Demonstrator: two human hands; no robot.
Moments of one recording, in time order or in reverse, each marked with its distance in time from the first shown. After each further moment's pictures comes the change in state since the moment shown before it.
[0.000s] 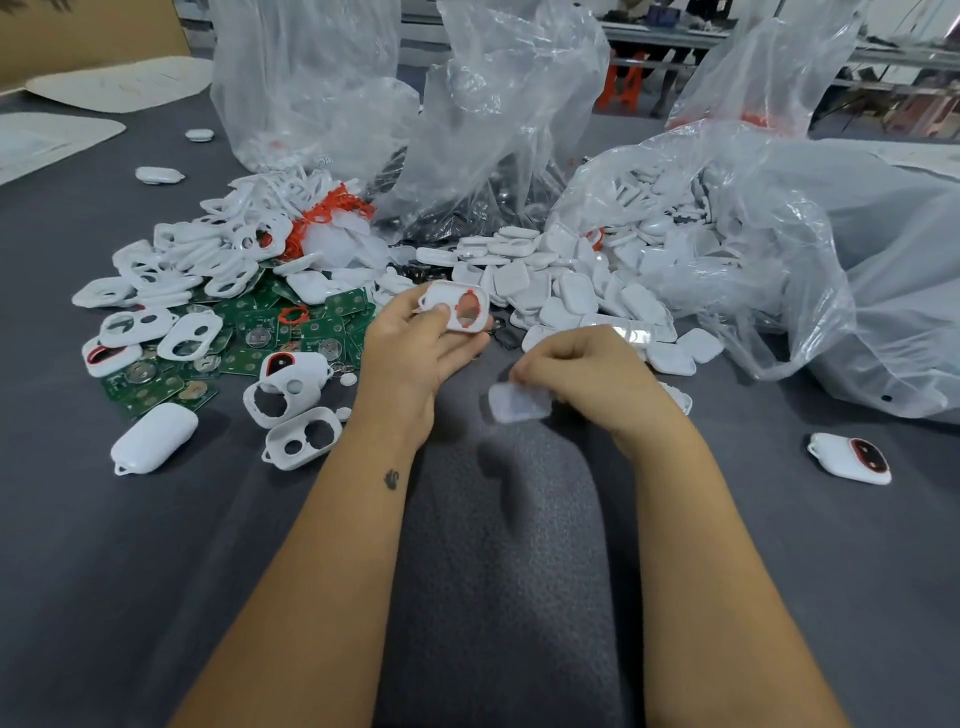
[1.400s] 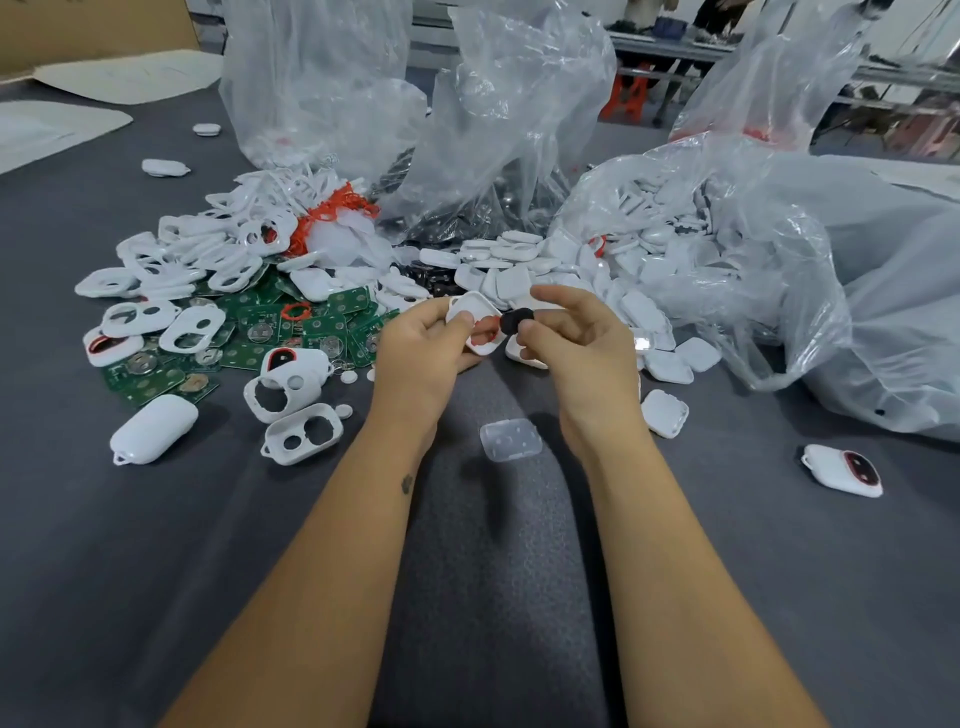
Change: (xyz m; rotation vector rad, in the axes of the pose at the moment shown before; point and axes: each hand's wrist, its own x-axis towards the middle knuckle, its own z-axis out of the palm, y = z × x) left_hand -0.002 -0.011 0.000 0.259 -0.086 0.138; right_hand 0.006 -0.005 0.023 0.569 0.266 -0.148
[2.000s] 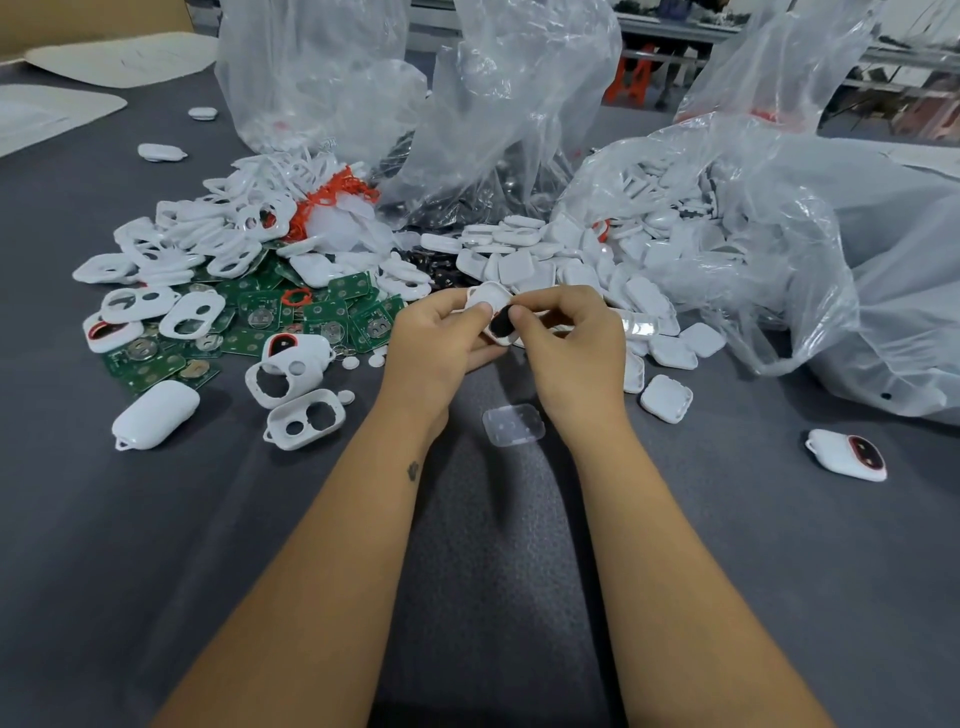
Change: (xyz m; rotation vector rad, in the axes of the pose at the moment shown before) left_hand -0.005 0.001 0.003 -0.045 -0.076 -0.055; right_hand -0.003 0.007 0.010 -0.430 0.097 -0.170
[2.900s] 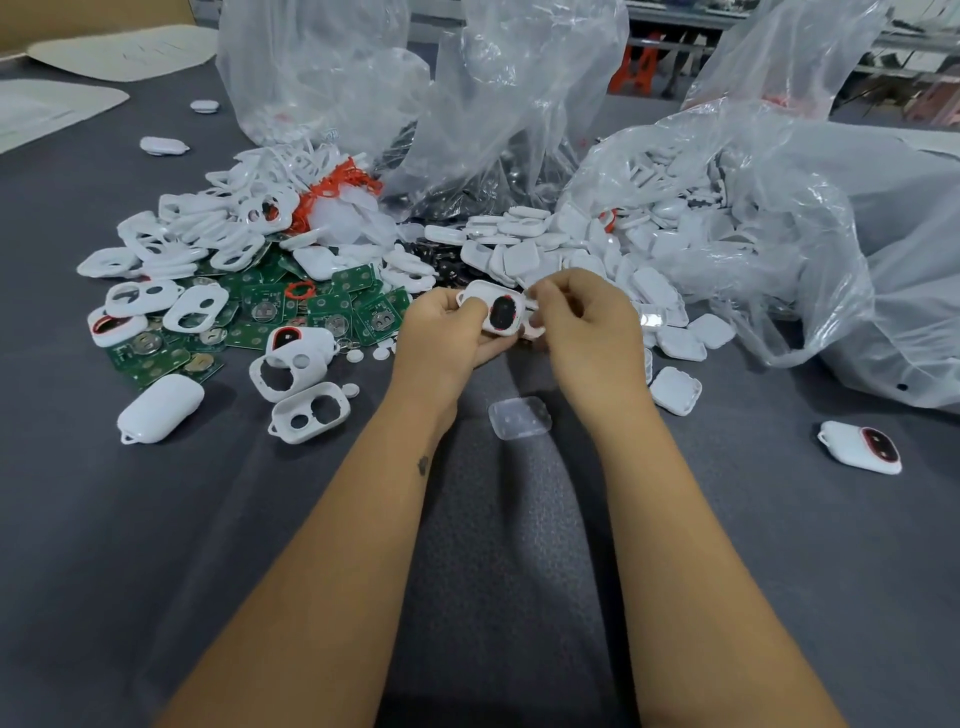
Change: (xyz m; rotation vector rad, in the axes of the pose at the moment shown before) left_hand 0.000 0.000 0.006 -0.062 0.086 -0.080; right_hand 0.005 -0.004 -0.009 -0.127 -0.079 0.028
